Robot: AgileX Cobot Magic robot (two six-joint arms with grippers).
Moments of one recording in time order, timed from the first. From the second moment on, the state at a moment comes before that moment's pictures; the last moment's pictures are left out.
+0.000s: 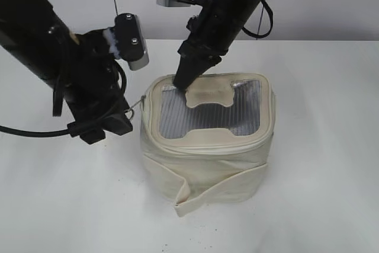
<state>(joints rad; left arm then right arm) -0.58 1.64 -1.09 -0.25 0.74 0.96 0.46 2.23 -1.92 0.54 1.23 -0.67</state>
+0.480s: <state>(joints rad) -0.58 1.63 -1.09 -0.38 0.94 0.94 0.46 2.23 -1.92 0.54 1.23 -0.64</state>
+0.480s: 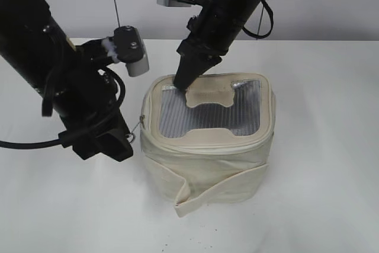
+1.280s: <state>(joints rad) -0.63 1.62 -1.09 -0.64 1.07 0.87 0.46 2.23 -1.92 0.54 1.23 -0.62</state>
